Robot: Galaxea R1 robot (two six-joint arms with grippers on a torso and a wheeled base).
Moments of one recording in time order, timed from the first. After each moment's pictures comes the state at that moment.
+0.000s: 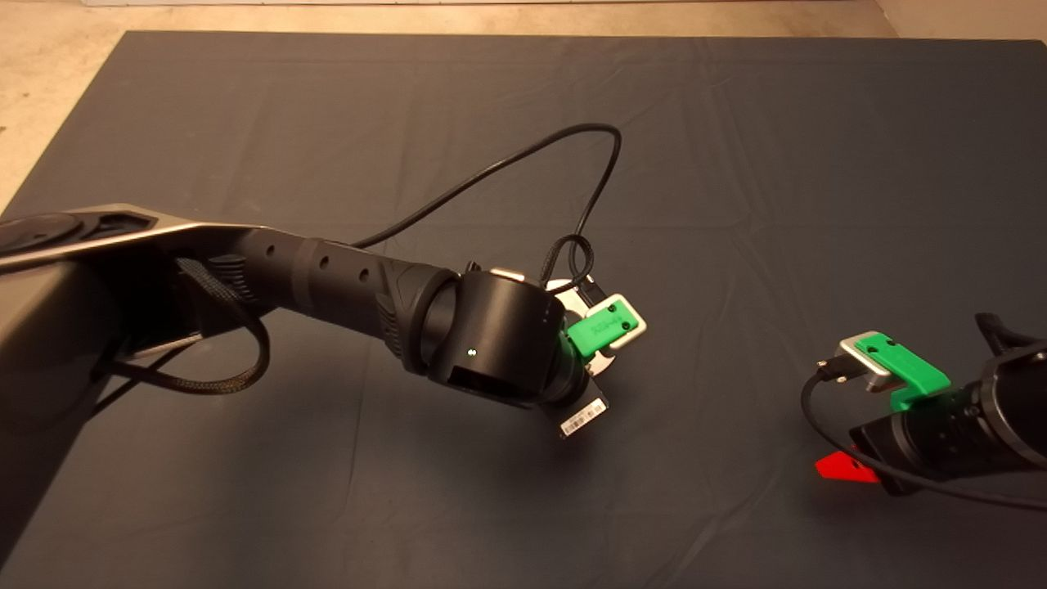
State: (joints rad) left arm -0.24 2.83 -0.83 0.75 1.53 -0.92; right arm 0.27 1.99 -0.42 -0.37 -1.53 1.33
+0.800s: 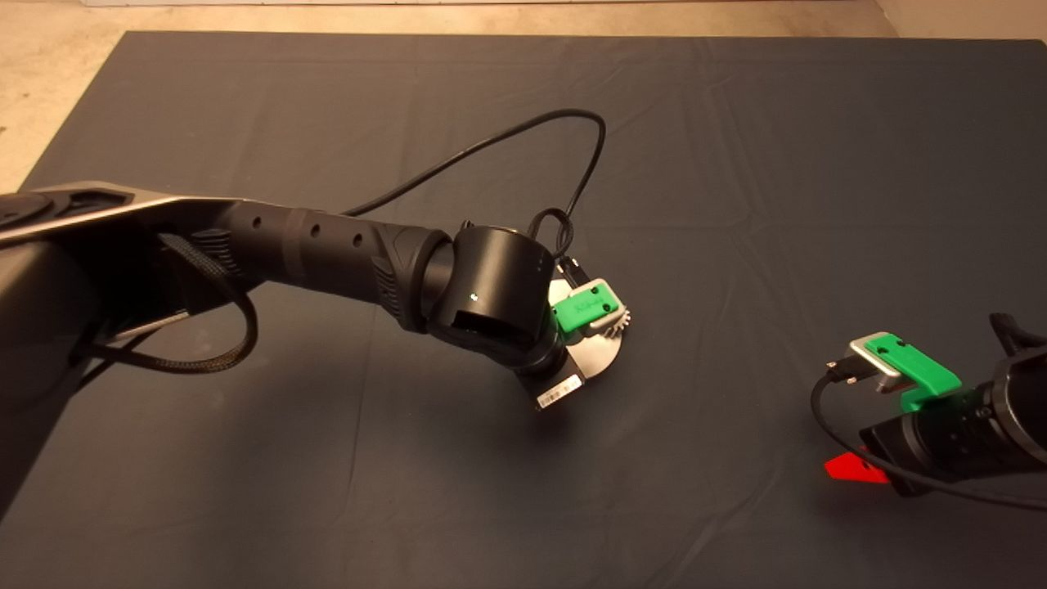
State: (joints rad) left arm -0.29 2.81 -0.90 0.65 1.53 -0.81; right arm 0.27 1.97 -0.42 -0.37 -1.53 1.32
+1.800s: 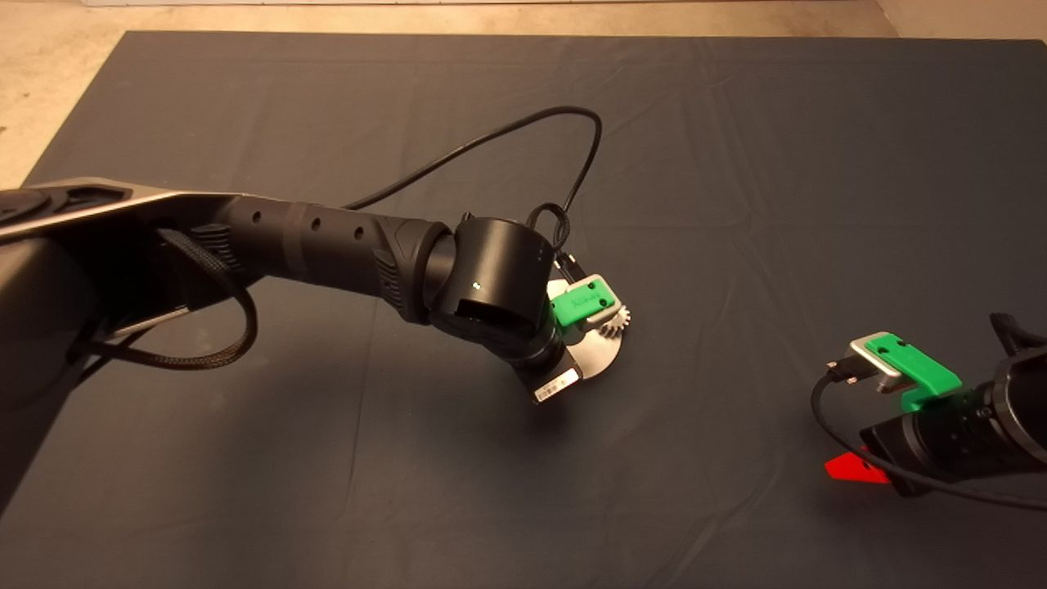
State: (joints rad) left arm -0.29 2.81 -0.92 0.64 1.53 -0.80; right arm 0.27 1.97 -0.42 -0.37 -1.53 1.32
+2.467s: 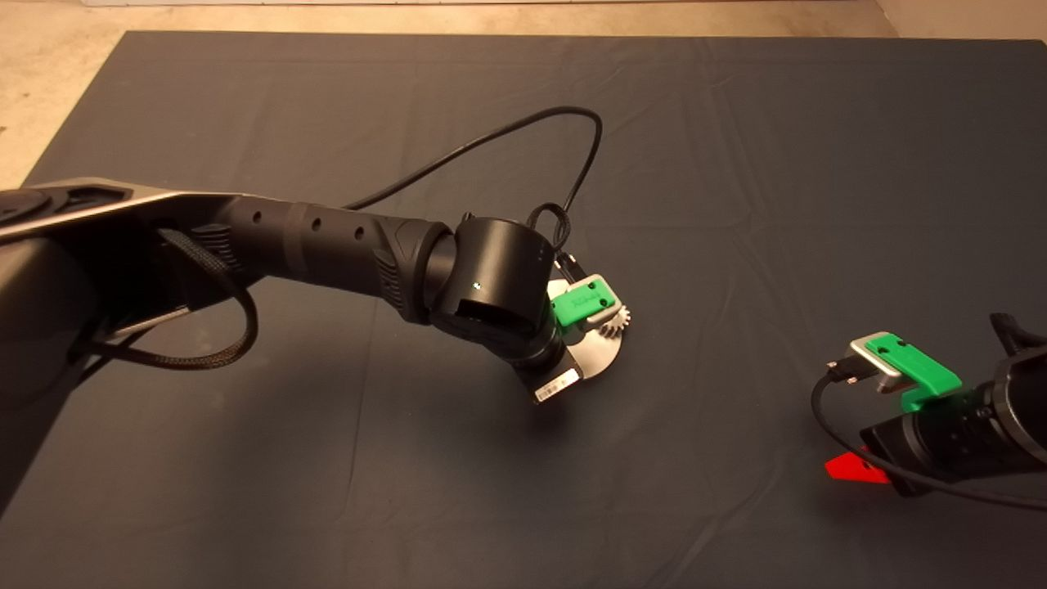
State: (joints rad) left arm -0.29 2.81 -0.92 0.64 1.53 -0.80; right arm 0.27 1.97 -0.42 -0.37 -1.53 1.32
